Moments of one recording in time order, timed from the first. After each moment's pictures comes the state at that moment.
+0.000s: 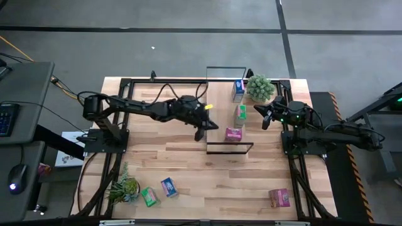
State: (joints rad) left arm 0.15 1.71 1.06 0.26 0.36 -0.21; right arm -0.24 0.41 0.39 -0.24 0.26 0.33
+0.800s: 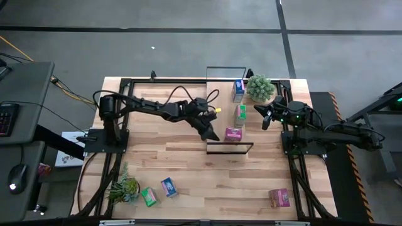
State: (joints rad) left arm 0.16 1.89 1.18 0.17 0.64 -0.67; right arm -0.24 0.41 0.39 -0.24 0.26 0.31
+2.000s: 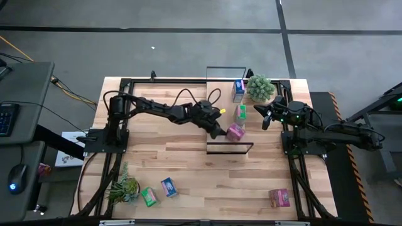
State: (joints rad) left arm 0.16 2.01 1.23 0.30 0.43 -0.72; right arm -0.24 0.41 0.39 -0.24 0.26 0.31
